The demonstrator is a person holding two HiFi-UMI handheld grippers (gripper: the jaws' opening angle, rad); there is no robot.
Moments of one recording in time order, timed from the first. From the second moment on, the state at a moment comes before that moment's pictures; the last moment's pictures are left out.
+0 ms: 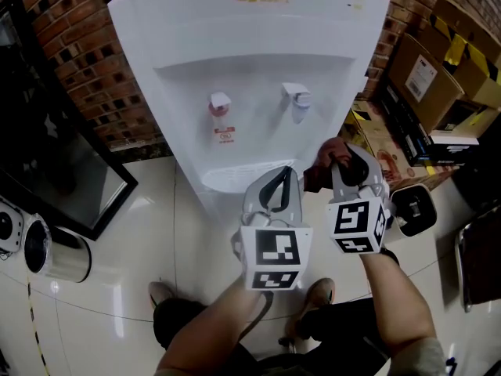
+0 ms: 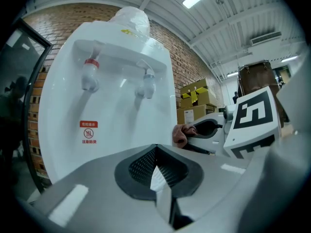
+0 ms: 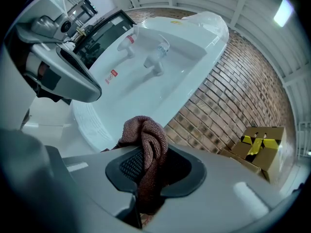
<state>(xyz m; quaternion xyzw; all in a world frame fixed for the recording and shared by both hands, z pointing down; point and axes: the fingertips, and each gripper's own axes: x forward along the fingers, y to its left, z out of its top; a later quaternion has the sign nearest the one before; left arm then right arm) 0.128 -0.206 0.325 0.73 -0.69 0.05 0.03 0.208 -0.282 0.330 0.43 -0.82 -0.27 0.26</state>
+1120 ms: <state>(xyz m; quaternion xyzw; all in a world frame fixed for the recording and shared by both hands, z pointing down) -0.092 -0.068 0.301 0.62 -0.78 0.06 0.03 -0.023 -0.124 0.336 0.24 -0.90 -0.30 0.20</state>
